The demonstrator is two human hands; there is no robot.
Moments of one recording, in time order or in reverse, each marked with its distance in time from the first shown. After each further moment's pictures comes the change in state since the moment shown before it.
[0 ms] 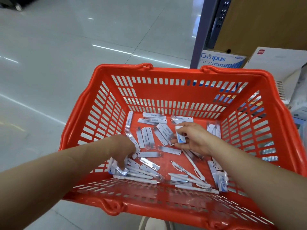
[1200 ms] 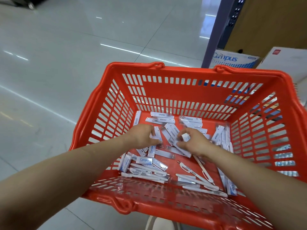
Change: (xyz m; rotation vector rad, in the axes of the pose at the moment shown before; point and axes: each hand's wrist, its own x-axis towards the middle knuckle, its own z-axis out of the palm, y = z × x) left_hand 0.014 0.009 -0.016 -0.576 0.469 -0.228; right_hand 0.017 0.028 0.015 -0.733 0.117 -0.238
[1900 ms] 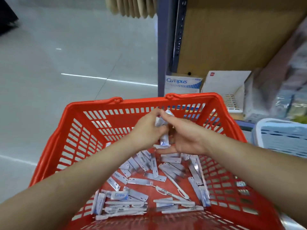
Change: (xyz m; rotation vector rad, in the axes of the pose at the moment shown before) left_hand -0.012 0.123 -0.089 -0.659 0.296 0.384; right_hand -0.051 -0.066 -0.093 0.928 -0.195 0.060
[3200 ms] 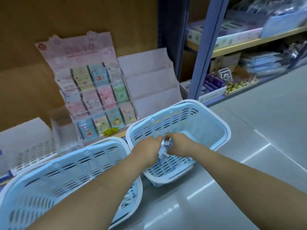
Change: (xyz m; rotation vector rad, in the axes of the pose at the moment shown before) left_hand 0.063 0.354 0.541 0.929 -0.591 0.589; right_hand -0.361 0.079 -0.549 -1.039 0.887 -0.052
